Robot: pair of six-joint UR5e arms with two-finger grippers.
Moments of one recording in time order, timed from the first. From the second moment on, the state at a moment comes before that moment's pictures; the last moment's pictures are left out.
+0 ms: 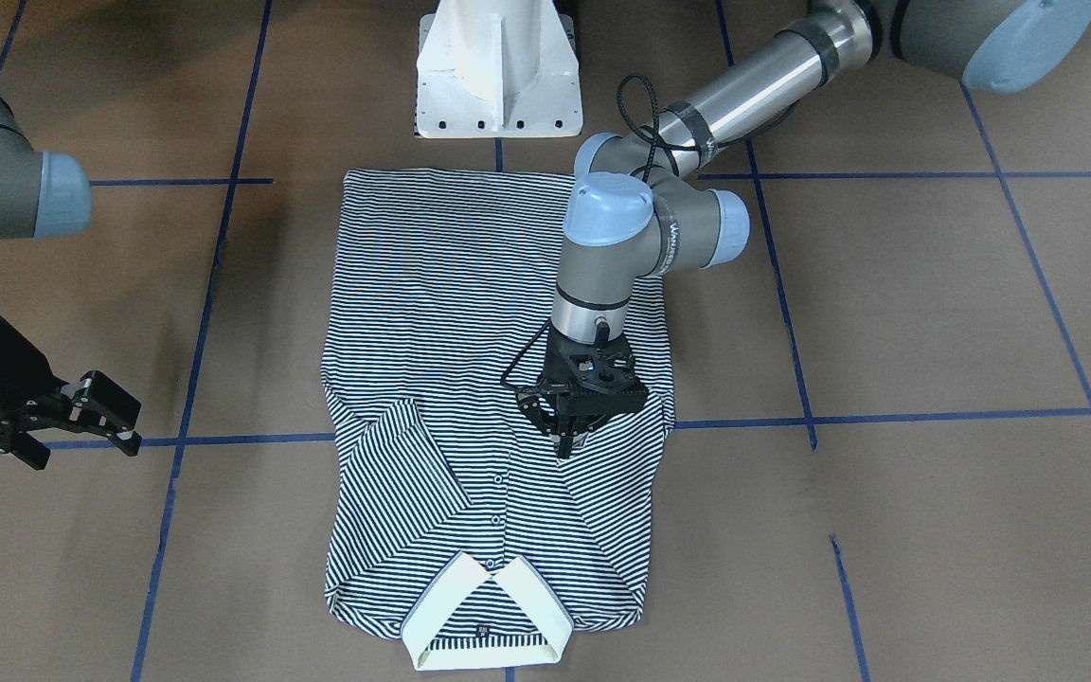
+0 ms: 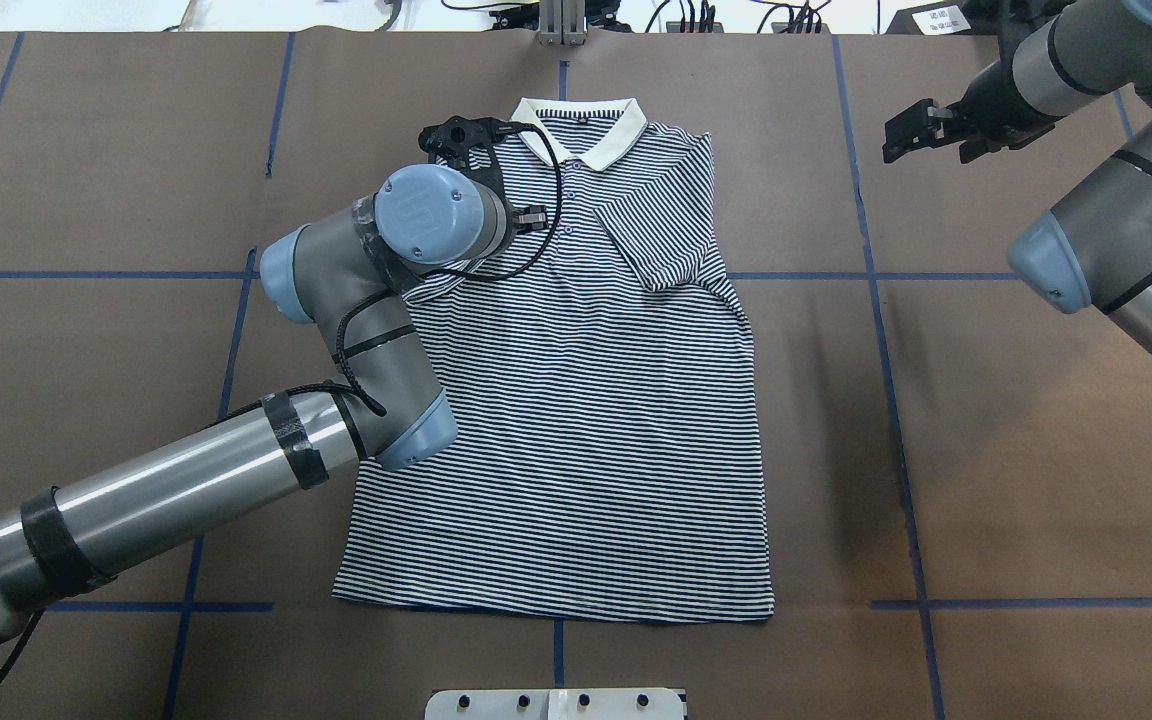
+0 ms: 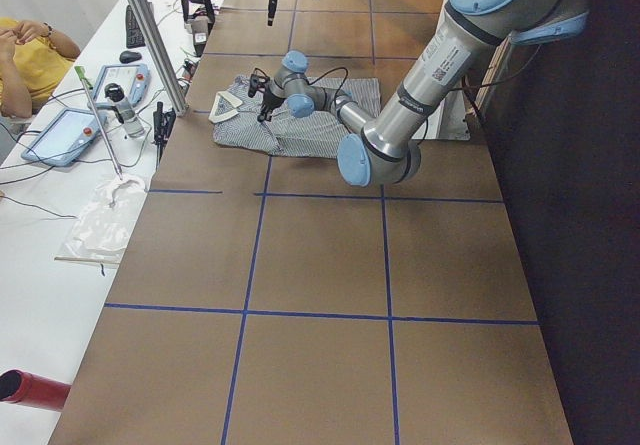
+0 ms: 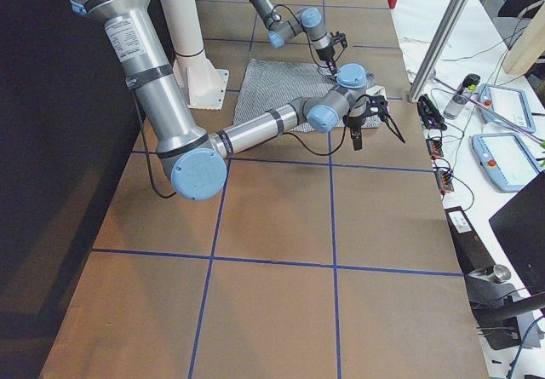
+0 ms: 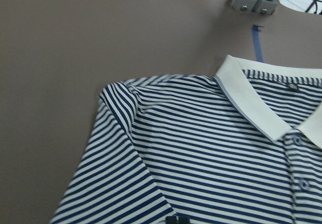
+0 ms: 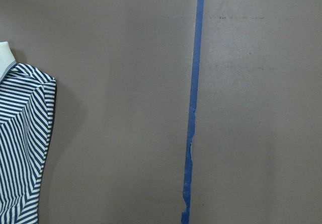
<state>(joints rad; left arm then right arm) -0.60 -2.43 -1.18 -2.13 -1.55 -1.28 1.07 -1.16 1.54 -1.18 2.14 0.79</state>
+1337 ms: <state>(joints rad) -0.60 -2.09 -1.72 -2.03 -1.70 -0.96 0.71 -1.35 1.99 -1.31 1.88 1.32</state>
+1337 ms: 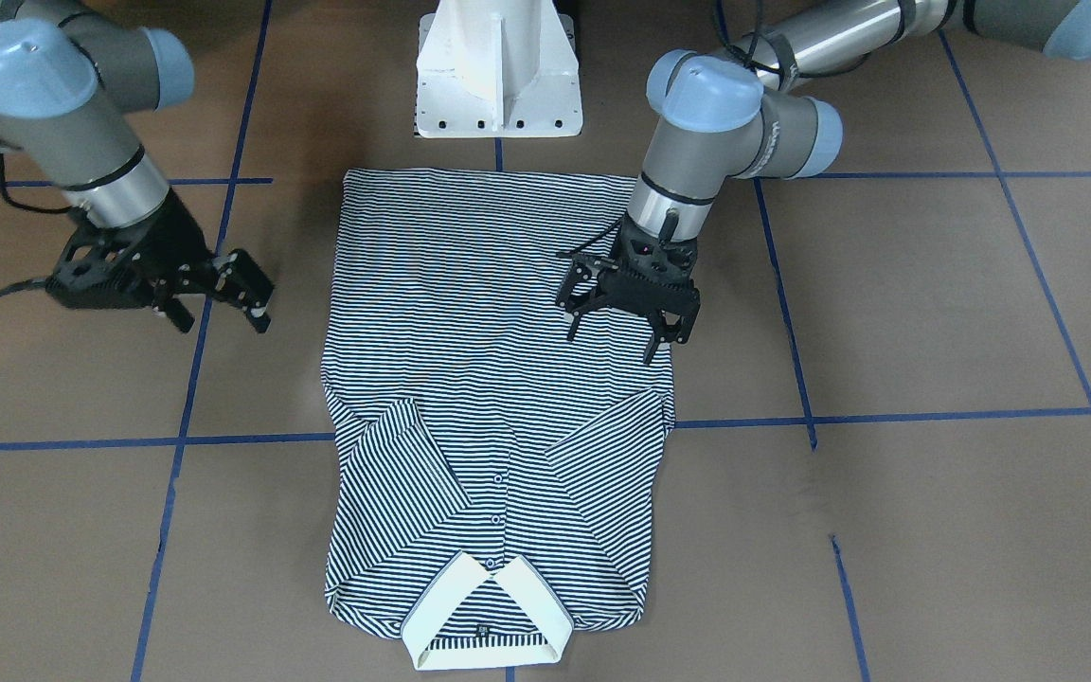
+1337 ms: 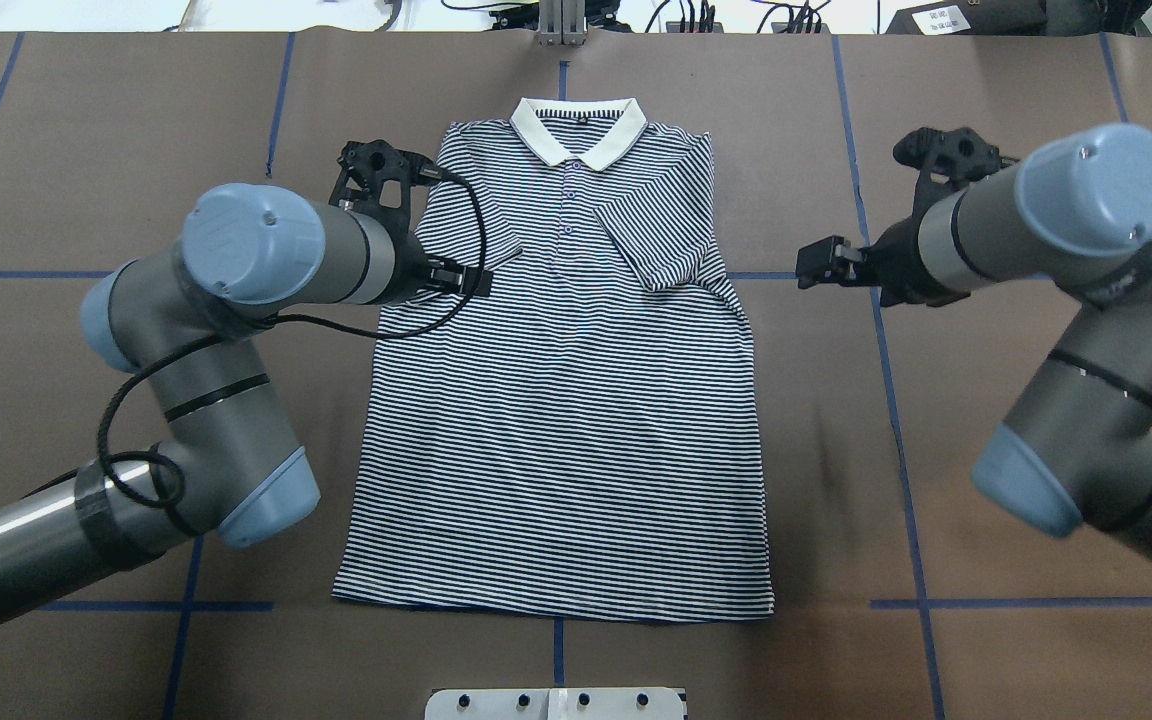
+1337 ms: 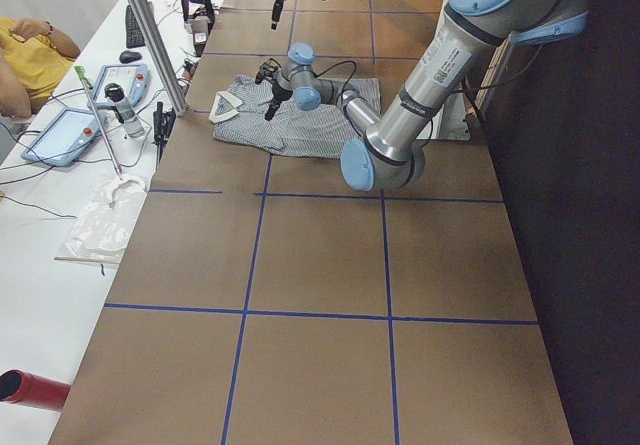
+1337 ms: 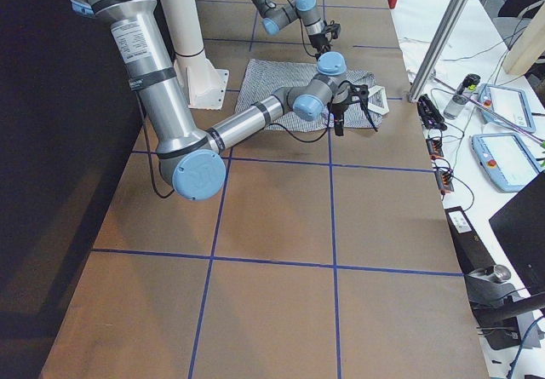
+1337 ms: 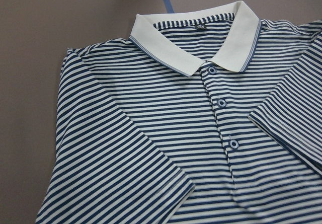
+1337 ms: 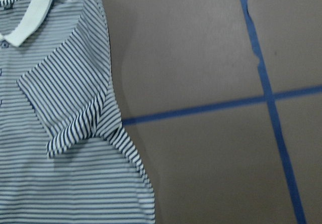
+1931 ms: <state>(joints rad) -0.40 -1.84 -1.95 -2.03 -1.66 -1.20 0.27 -1.43 2.21 -1.42 1.53 1.72</state>
